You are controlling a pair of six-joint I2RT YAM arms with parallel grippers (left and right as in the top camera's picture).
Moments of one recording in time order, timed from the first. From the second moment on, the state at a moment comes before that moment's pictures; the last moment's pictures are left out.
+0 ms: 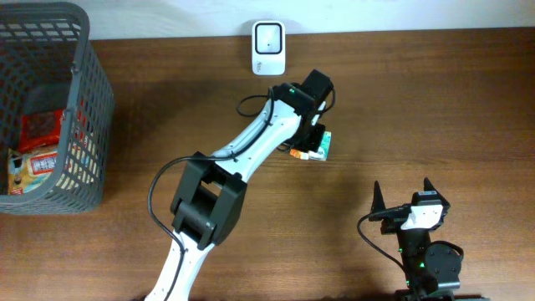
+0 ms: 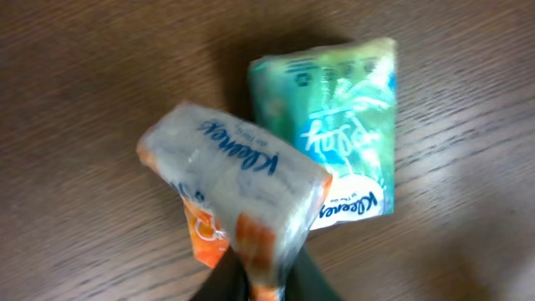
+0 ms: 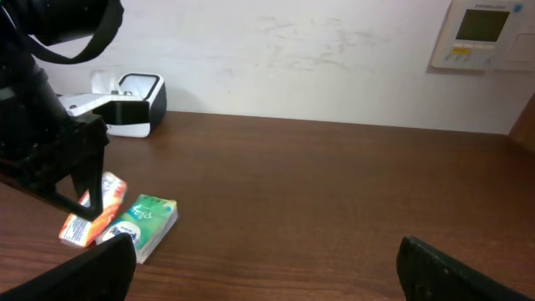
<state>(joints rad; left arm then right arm) -0.66 2.35 2.04 -1.05 0.09 -0.26 0.03 0.01 0.01 -0.08 0.02 -0.05</state>
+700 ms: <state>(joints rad) -0.64 2.35 2.09 -1.12 0.12 -0.33 0.03 0.01 0.01 -0.08 0.02 -0.05</state>
